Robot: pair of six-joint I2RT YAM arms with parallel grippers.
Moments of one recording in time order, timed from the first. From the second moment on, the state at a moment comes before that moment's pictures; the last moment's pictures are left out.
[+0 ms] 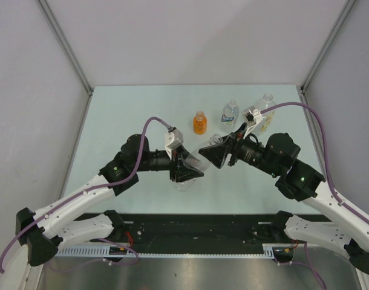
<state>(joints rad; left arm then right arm) -0.83 0.98 0.83 0.05 0.65 -0.23 0.88 0.85 1.03 -0.20 -0.12 0.54</state>
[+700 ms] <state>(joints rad) -0.84 0.97 0.84 0.00 0.65 -0.20 0.89 0.86 1.03 -0.17 -0.16 0.52</state>
